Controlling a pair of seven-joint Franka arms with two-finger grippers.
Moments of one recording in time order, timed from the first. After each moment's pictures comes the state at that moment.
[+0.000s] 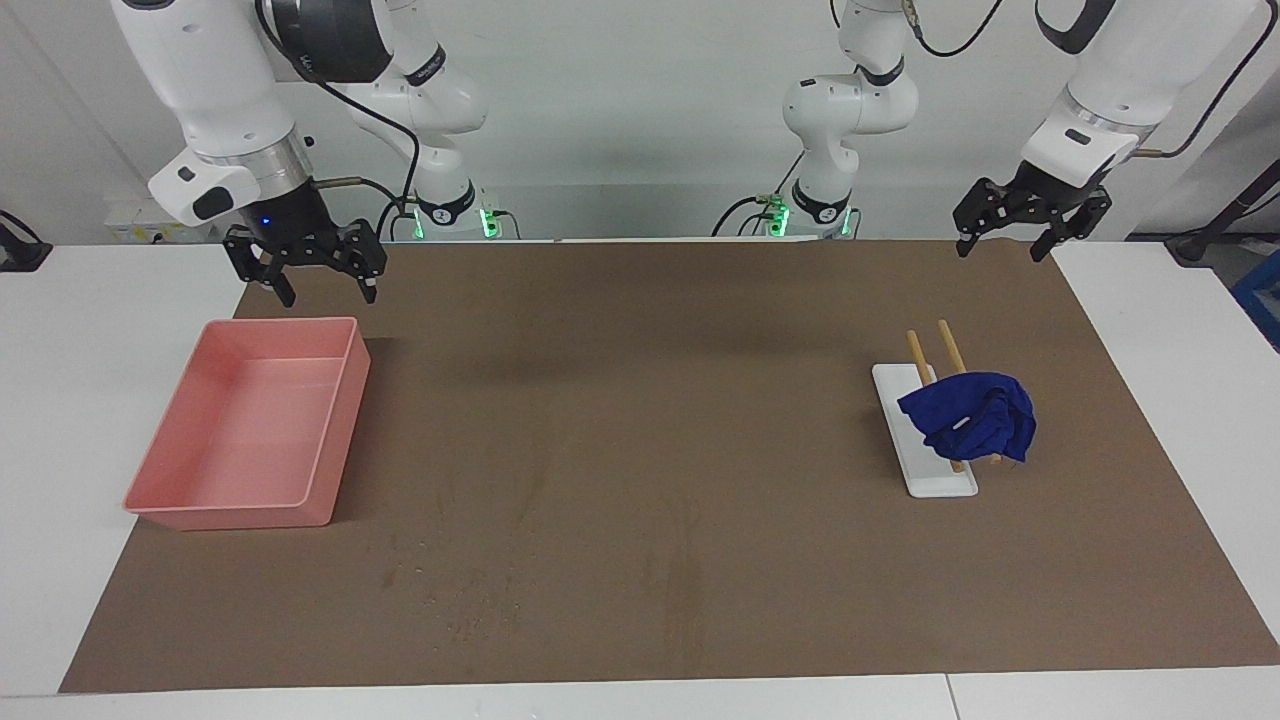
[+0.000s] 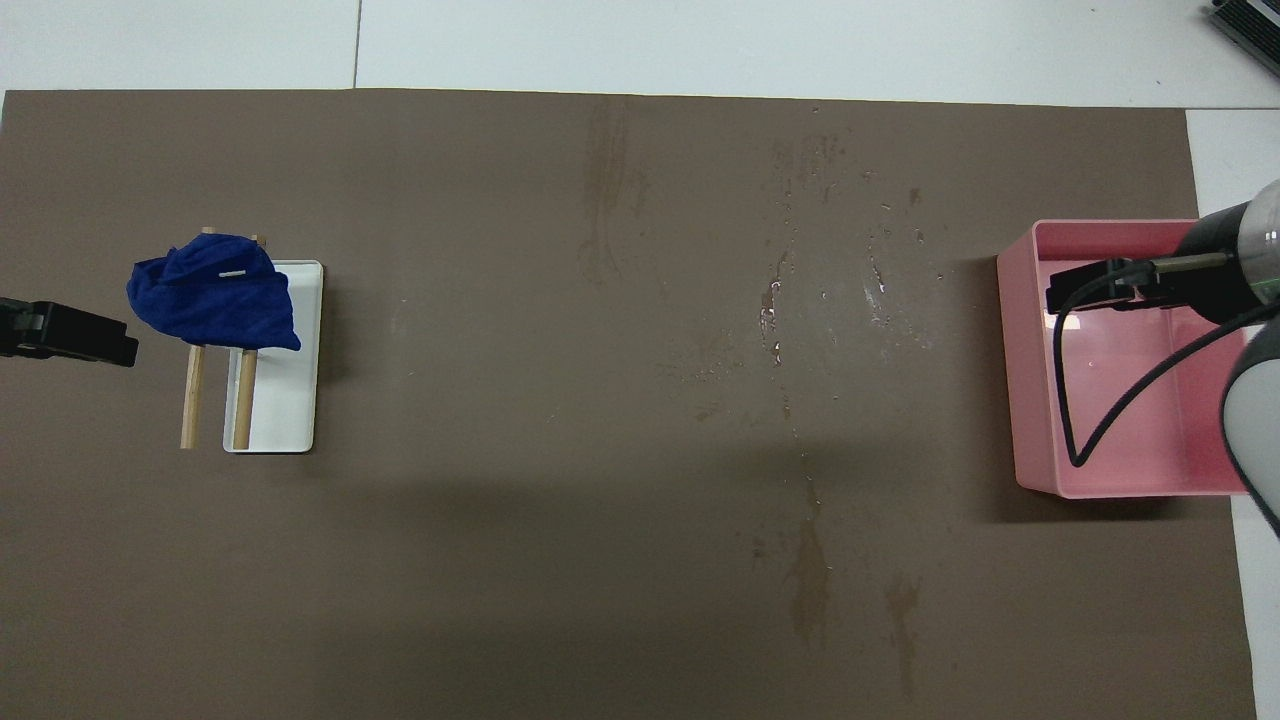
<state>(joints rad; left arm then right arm) -0.02 -0.05 -0.01 -1.59 -0.02 1.52 0.12 -0.02 0.00 0.07 -1.62 0.00 1.70 0.01</state>
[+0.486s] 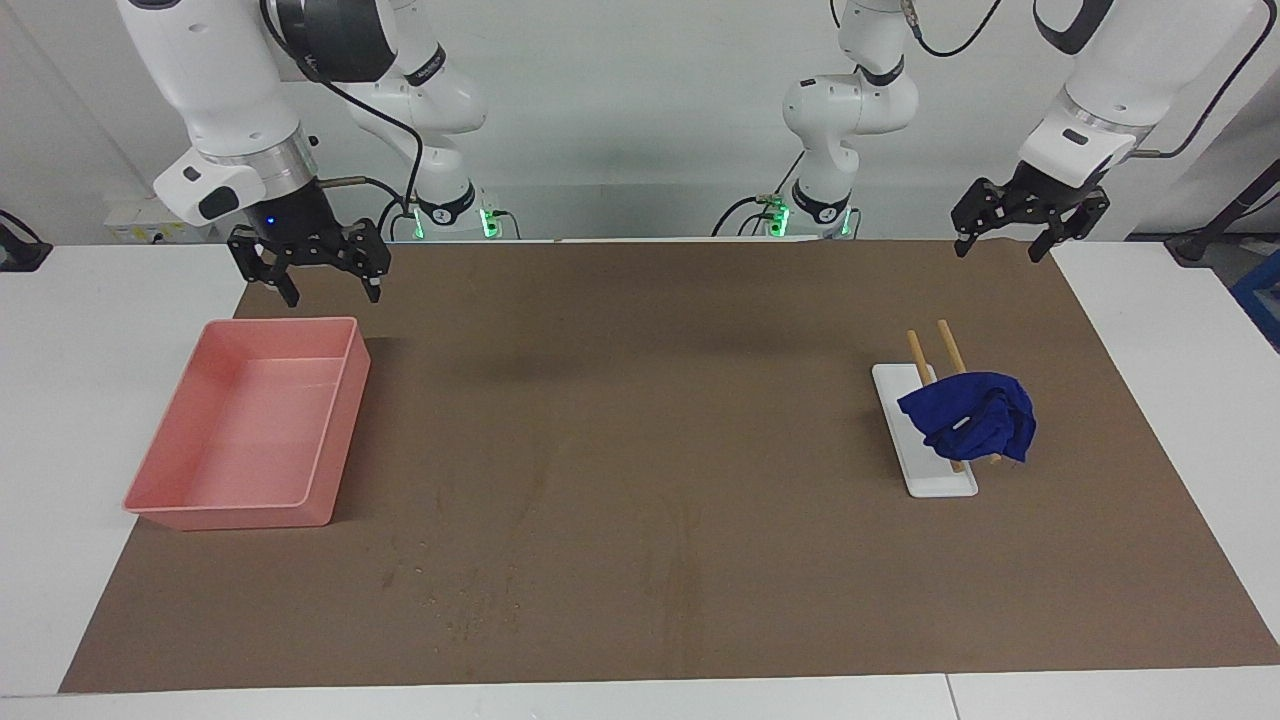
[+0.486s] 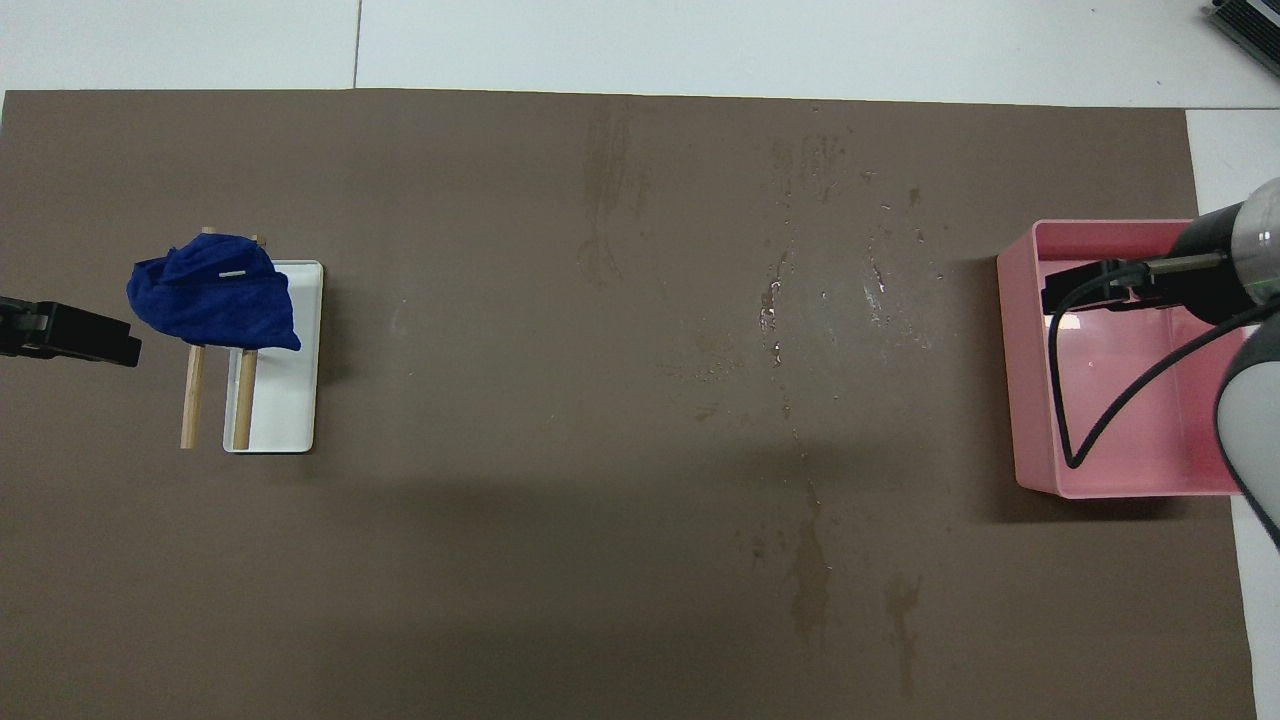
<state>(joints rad) -0.02 -0.05 -0.02 -1.60 -0.02 1.54 0.12 -0.02 0.00 0.07 -1.62 0.00 1.70 0.01</state>
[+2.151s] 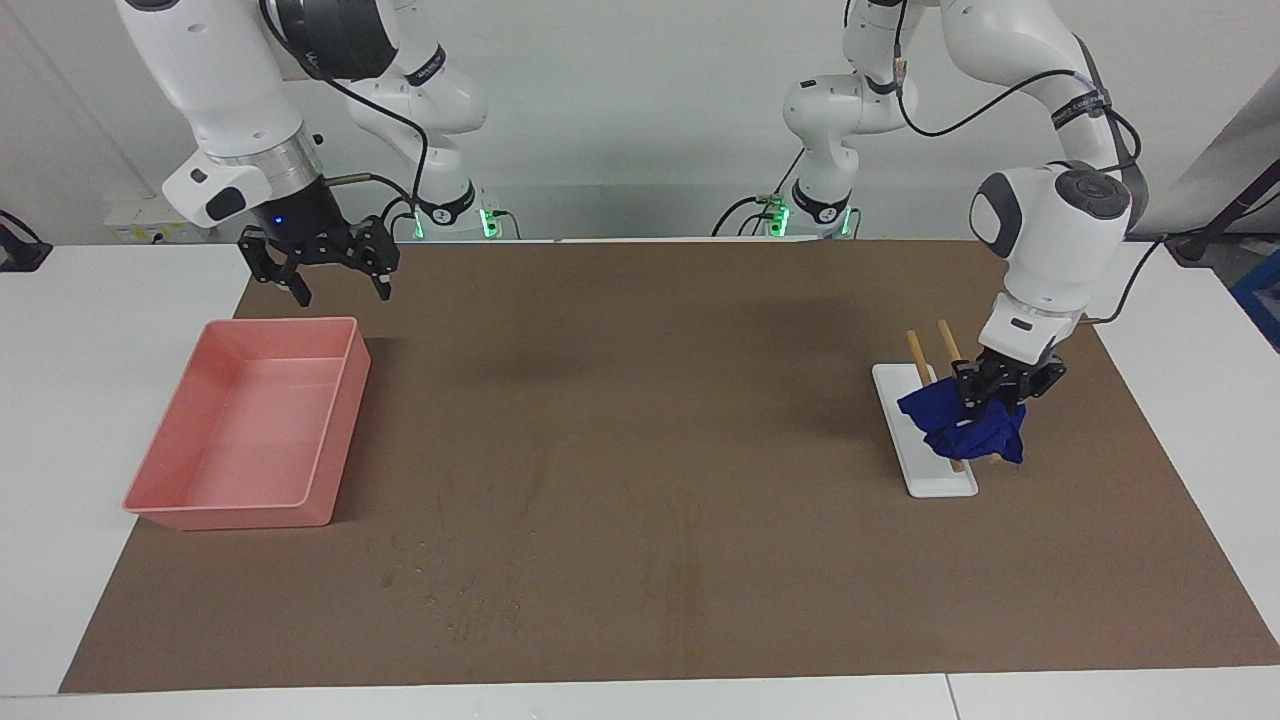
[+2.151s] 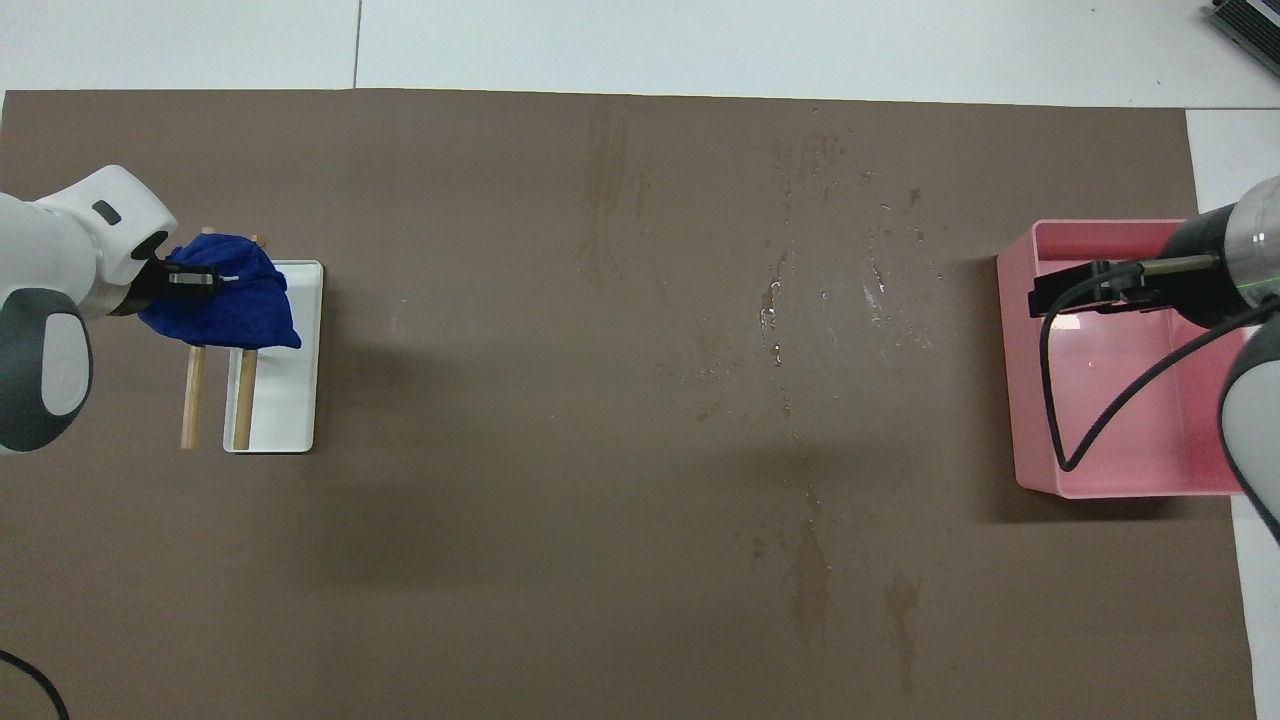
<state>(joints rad) 0.02 0.13 -0.01 -1.94 0.10 2.27 0.03 -0.02 0.00 0.07 -1.62 0.04 1.69 0.01</state>
